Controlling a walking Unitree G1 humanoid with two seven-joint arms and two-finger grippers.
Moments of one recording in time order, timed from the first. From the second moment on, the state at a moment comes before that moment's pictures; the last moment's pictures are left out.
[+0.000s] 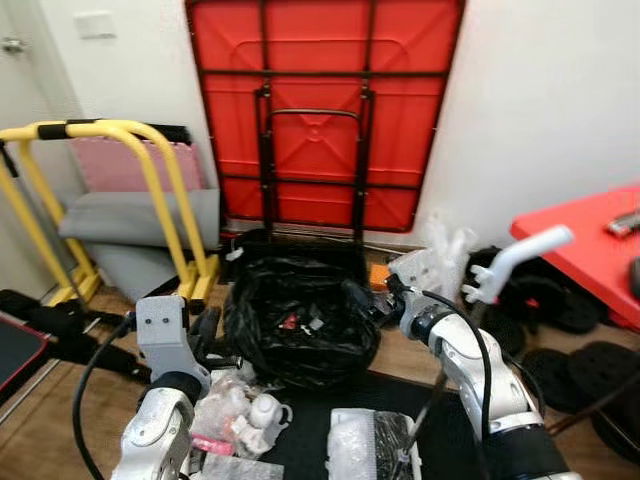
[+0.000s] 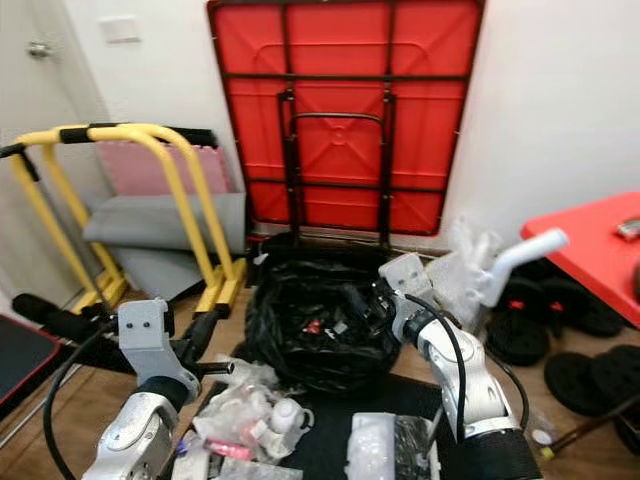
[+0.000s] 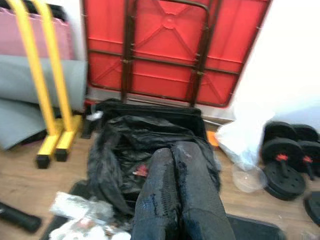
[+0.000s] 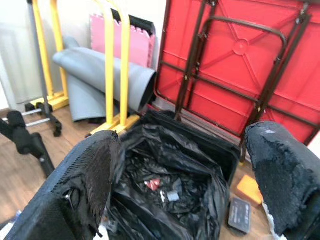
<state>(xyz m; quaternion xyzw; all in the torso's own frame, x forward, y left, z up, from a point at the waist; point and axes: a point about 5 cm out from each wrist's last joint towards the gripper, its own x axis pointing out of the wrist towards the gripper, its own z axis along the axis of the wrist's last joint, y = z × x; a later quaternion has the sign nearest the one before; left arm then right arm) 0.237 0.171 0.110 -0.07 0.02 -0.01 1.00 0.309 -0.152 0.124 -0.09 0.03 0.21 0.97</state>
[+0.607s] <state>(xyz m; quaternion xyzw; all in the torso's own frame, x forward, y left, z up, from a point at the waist) 0.220 0.174 0.122 -0.06 0.02 -0.02 1.00 0.295 -0.154 0.118 -0.09 0.05 0.20 0.97</state>
